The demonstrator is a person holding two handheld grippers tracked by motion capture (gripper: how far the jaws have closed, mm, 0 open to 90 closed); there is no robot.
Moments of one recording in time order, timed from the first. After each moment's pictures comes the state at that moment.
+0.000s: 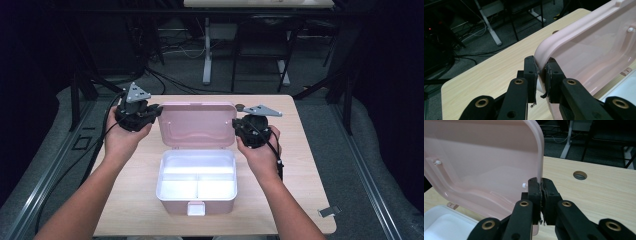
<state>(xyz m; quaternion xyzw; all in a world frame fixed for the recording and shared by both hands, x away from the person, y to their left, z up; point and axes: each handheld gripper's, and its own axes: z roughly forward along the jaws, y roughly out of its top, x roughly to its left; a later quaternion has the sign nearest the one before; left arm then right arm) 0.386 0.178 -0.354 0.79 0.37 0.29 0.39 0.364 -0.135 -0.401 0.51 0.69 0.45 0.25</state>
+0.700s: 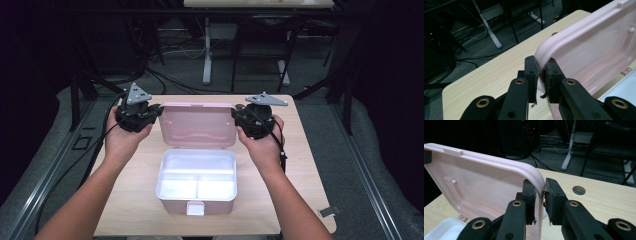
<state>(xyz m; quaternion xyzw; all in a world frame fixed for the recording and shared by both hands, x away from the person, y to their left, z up) 0.382 0.178 -0.353 0.79 0.36 0.29 0.39 0.364 -0.136 -0.367 0.48 0.69 0.47 0.27</state>
